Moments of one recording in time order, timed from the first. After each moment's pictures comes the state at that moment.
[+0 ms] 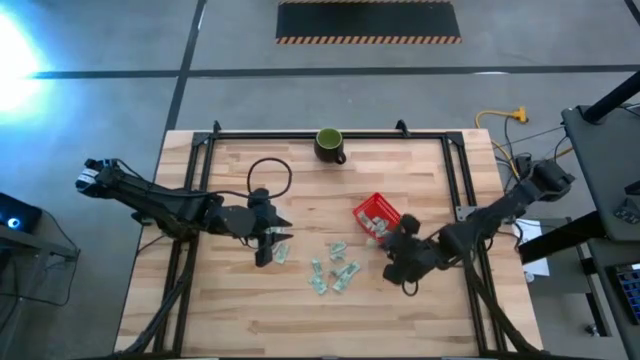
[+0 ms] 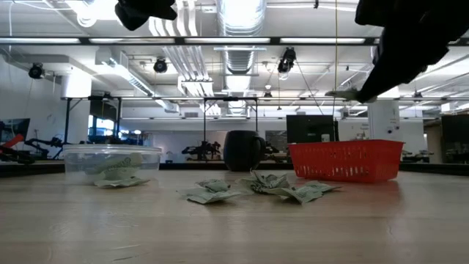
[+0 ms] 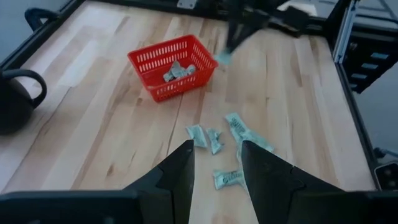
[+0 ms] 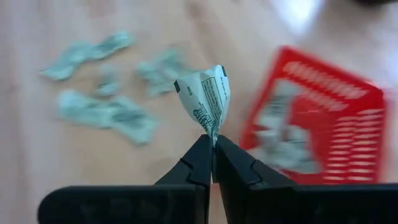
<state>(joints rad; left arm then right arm) -0.31 1.14 1.02 -0.46 -0.33 -0.36 0.54 1.36 0.80 -0.52 0.58 0.81</state>
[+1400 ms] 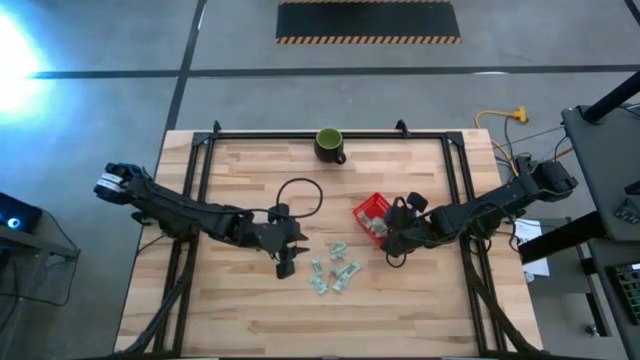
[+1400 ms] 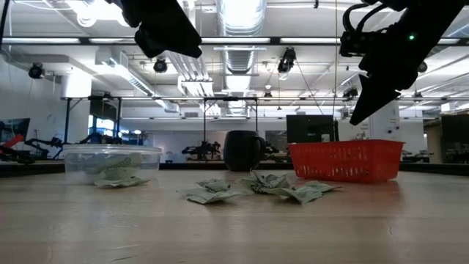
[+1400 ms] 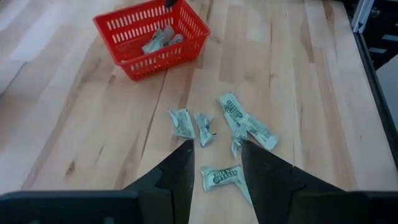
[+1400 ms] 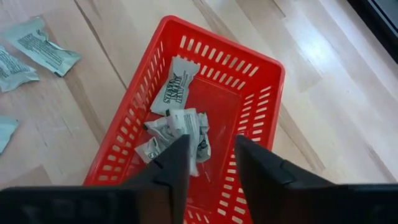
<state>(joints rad) -0.31 1.38 1.01 -0.31 -0.29 -0.39 0.32 1.34 0.78 -0.70 0.59 0.75</state>
